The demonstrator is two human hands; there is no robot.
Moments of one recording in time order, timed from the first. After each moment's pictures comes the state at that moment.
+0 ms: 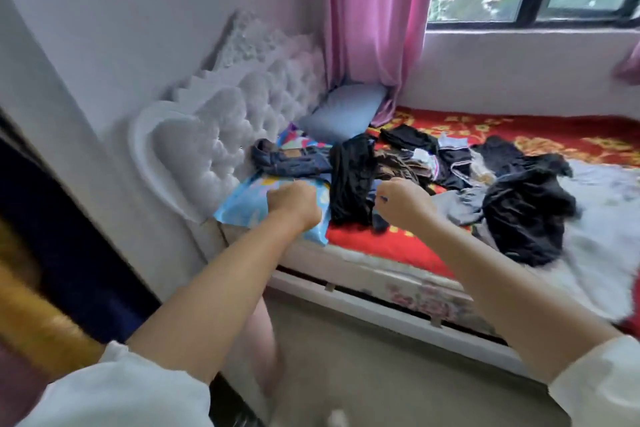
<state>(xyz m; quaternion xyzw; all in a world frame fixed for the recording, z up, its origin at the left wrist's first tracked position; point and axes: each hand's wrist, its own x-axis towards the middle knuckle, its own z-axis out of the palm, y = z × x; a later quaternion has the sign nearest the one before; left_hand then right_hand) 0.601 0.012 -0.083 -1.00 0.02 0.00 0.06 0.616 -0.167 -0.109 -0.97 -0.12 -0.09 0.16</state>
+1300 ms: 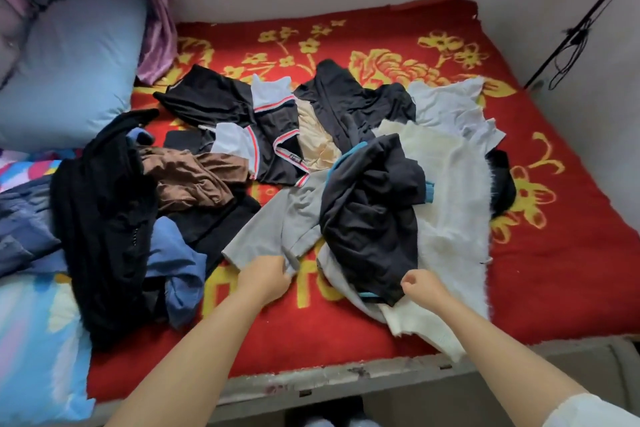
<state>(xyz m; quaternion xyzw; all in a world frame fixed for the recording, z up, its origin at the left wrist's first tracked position) 1.028 -0.453 -0.307 -0.92 0.20 0.35 0.00 0.887 -0.689 -0.362 -0.83 0.36 0.26 0.32</state>
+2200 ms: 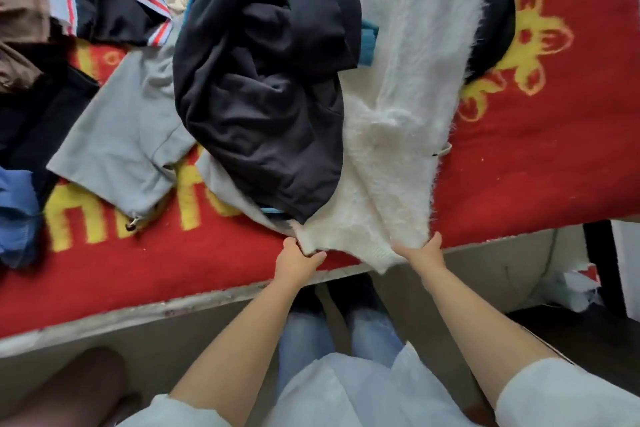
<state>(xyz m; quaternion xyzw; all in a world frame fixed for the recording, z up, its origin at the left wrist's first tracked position) 0.865 -0.637 -0.523 -0.81 -0.09 0.54 -0.23 0.750 -0.818 -0.532 -0.51 0.69 0.20 0.47</state>
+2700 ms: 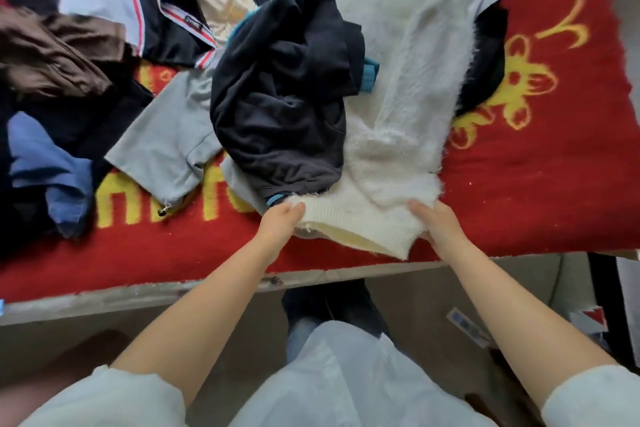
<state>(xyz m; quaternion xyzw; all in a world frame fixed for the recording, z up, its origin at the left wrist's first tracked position) 0.908 -0.652 -0.450 -0.76 -0.15 0.46 -0.44 0.788 -0.872 -0.450 -0.49 0.54 0.09 0.68</state>
